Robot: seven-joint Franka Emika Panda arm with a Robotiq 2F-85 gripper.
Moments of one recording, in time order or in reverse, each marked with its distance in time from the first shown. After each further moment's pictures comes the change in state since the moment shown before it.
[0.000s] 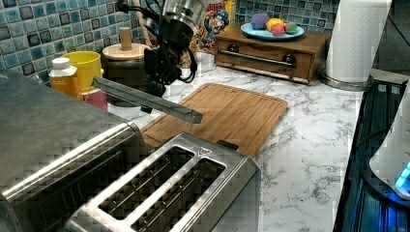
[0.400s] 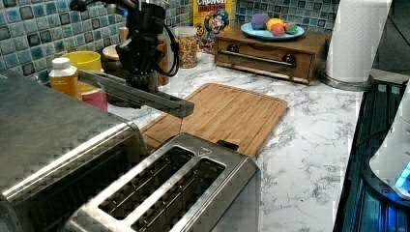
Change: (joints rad) arm 0.131 -0.008 0.029 0.115 -0.524 0.017 0.546
